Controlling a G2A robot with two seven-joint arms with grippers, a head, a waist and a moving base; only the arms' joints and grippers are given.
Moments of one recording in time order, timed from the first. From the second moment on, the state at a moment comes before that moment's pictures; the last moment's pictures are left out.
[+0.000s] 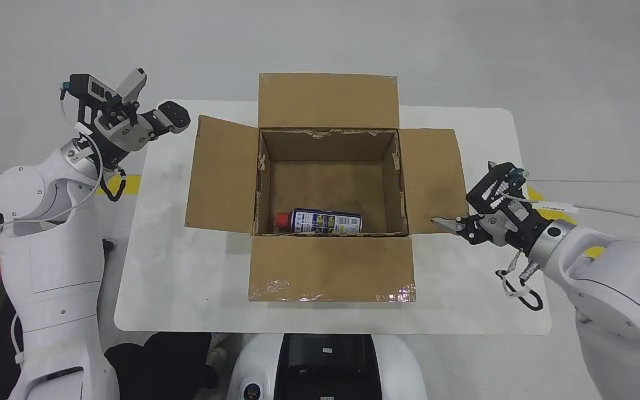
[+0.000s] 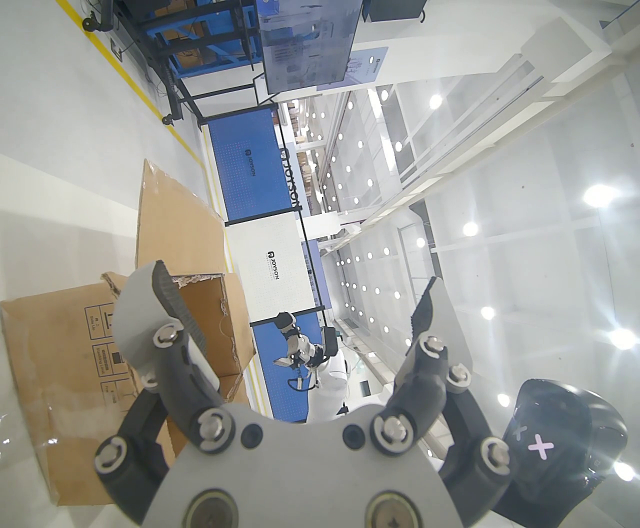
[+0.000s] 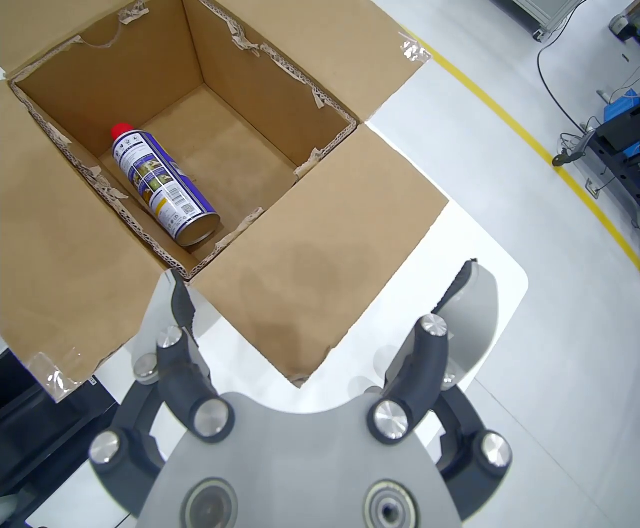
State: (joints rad) left arm 0.93 -1.11 -1.75 -1.41 -0.47 -0.02 -1.03; right arm -1.38 -0.95 1.68 -2.21 -0.84 -0.48 0.92
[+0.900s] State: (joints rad) left arm 0.93 -1.11 -1.75 -1.41 -0.47 -0.02 -1.03; right arm -1.50 -0.93 1.90 -2.07 -0.82 -0.50 0.96
